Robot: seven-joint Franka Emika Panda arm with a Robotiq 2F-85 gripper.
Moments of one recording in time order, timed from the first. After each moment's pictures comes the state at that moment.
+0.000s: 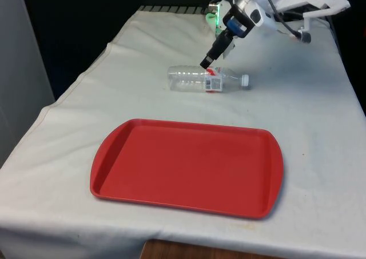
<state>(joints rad) 0.12 0.15 -0.01 -2.53 -1.12 2.38 -0.41</state>
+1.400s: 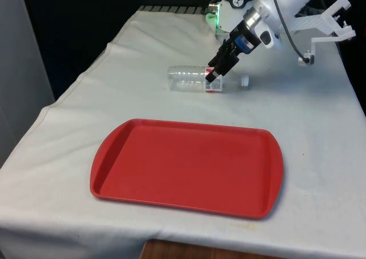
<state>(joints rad) 0.12 0.30 0.05 -2.45 -1.18 2.29 -0.42</state>
